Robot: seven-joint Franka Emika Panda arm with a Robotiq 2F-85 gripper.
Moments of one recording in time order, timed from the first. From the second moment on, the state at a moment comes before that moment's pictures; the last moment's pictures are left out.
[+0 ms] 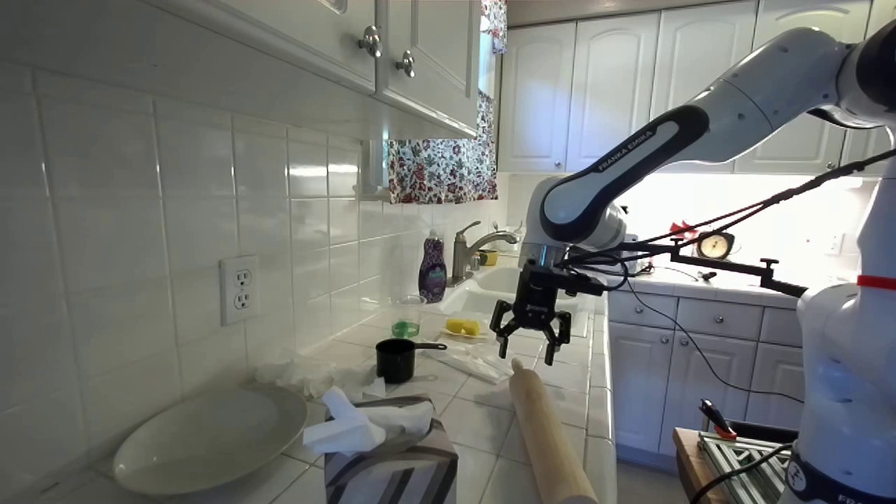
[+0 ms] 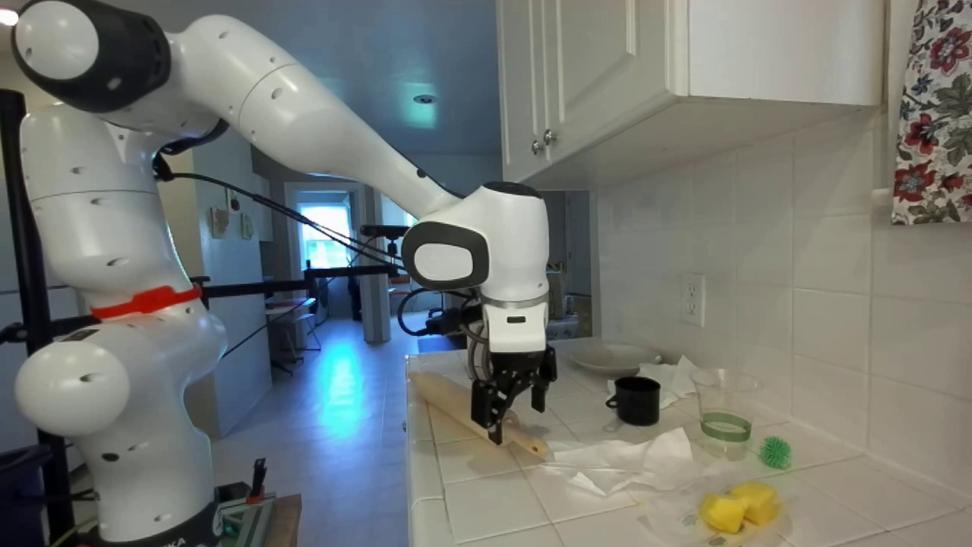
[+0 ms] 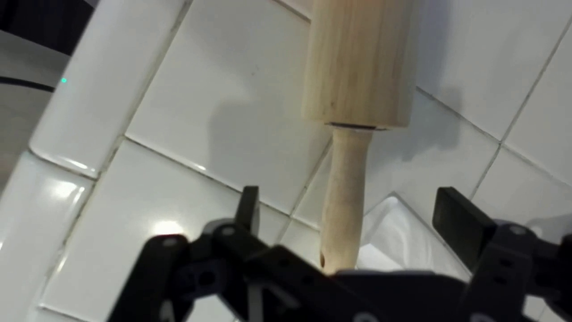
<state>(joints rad) -0.17 -0.16 -0.14 -2.48 0.33 2.33 0.65</state>
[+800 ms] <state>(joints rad) -0.17 -0.10 -0.14 -2.41 0.21 2.30 0.64</state>
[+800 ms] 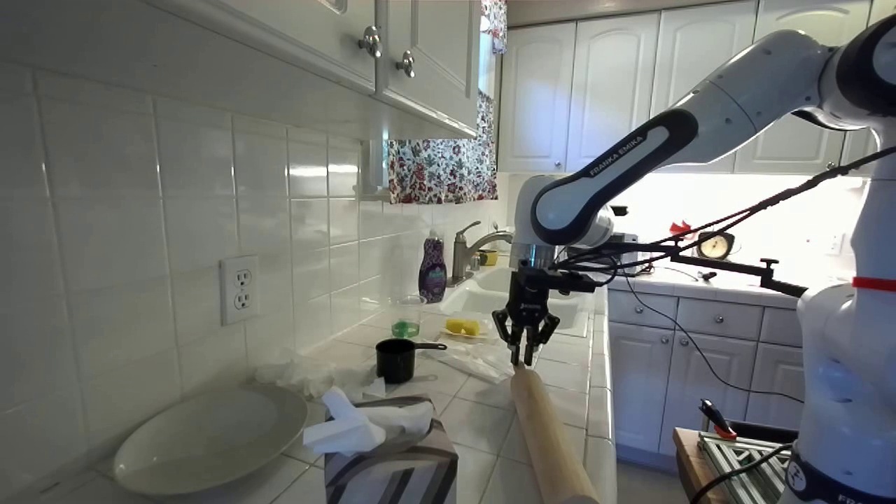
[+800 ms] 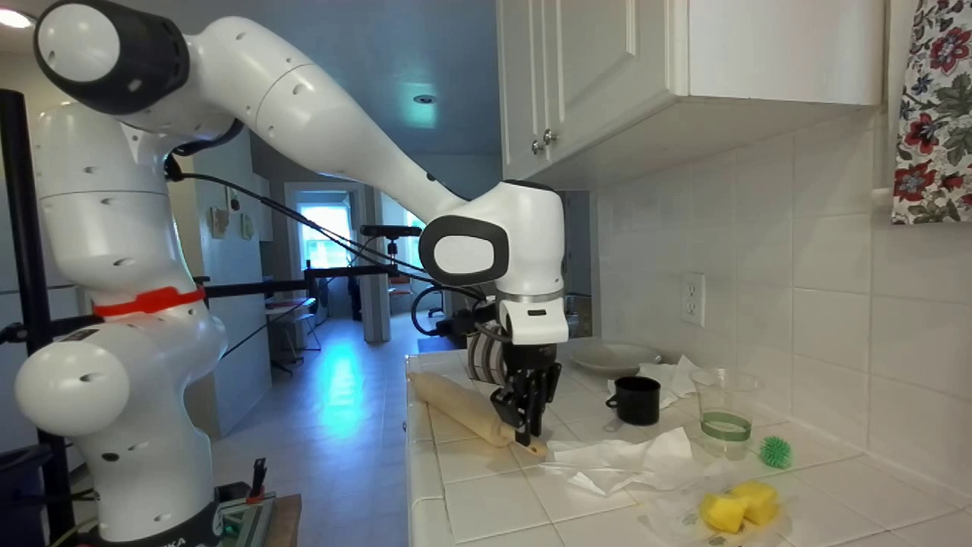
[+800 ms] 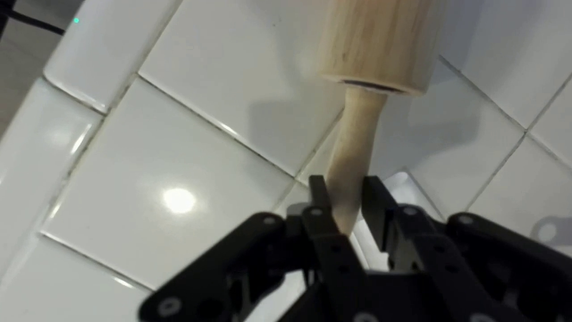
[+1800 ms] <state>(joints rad) -0.16 -0.03 -0.14 -2.34 0.20 2.29 0.63</state>
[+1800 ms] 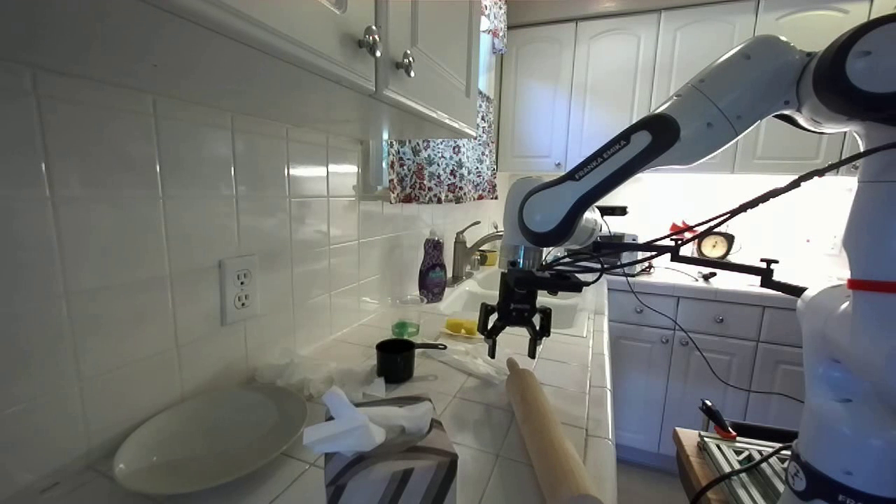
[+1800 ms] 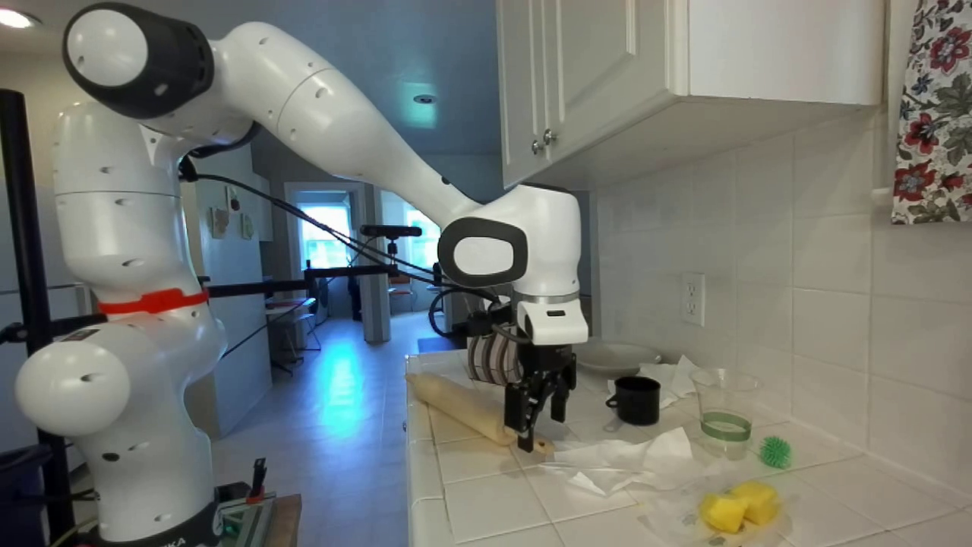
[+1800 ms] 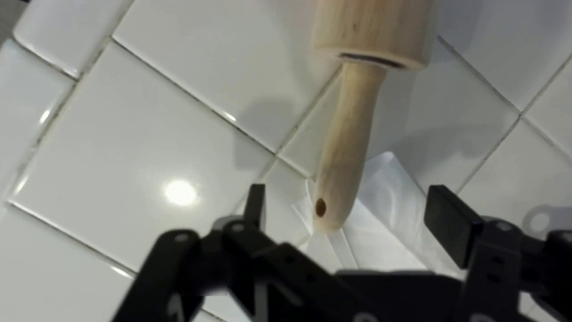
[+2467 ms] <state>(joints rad) -0.14 0.04 -0.13 -2.26 0.18 2.22 0.62</state>
